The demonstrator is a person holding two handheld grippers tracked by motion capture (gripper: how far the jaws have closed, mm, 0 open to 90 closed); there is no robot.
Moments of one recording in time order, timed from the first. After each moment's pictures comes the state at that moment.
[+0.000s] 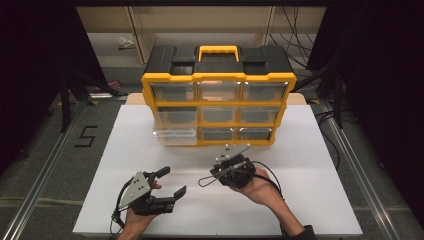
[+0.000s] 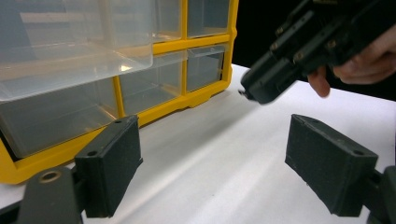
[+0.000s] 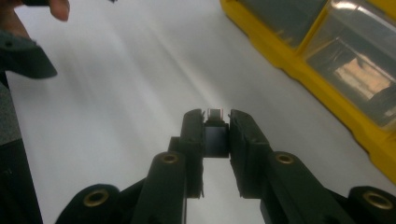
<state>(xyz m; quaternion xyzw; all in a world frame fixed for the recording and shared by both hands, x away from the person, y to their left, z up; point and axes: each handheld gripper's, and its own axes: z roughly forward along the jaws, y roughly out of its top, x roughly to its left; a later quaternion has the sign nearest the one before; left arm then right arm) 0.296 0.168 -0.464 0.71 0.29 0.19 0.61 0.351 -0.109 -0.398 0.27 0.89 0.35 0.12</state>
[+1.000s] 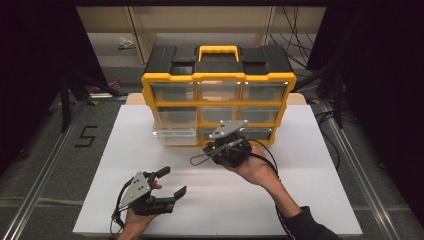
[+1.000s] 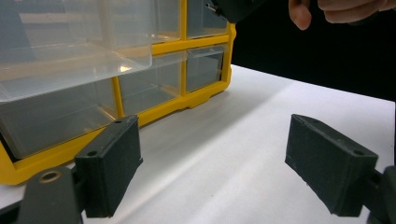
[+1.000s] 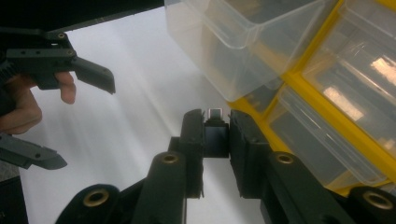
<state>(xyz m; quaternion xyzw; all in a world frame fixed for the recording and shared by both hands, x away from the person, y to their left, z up) 0.296 0.168 -0.464 0.71 0.29 0.19 0.62 0.371 -0.093 -0.340 0.26 0.87 0.38 0.16</state>
